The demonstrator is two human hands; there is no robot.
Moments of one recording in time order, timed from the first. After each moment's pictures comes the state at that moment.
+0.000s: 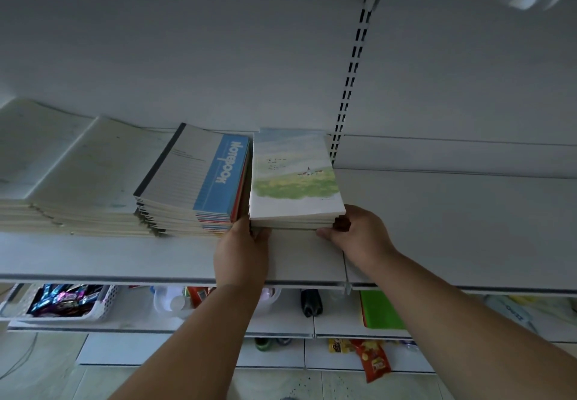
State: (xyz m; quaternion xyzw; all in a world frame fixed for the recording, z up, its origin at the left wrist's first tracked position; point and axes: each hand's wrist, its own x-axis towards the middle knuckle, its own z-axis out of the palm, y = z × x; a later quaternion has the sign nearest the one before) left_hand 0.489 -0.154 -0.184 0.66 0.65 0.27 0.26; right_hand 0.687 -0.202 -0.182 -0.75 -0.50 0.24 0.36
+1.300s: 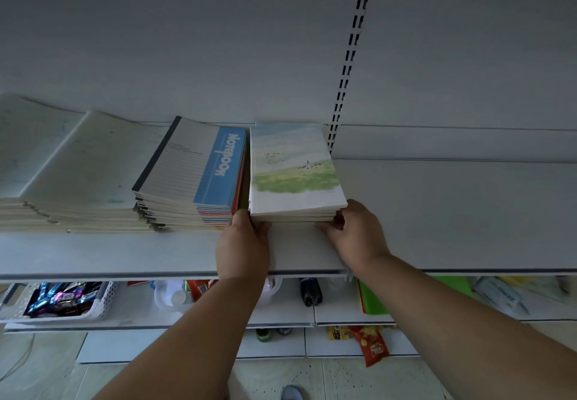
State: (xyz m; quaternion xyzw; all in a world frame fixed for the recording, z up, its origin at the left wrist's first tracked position) left_hand 0.484 -0.154 -0.191 0.68 0.63 0.27 0.25; right_hand 0.672 -0.206 -0.201 -0.79 -0.51 0.12 0.32
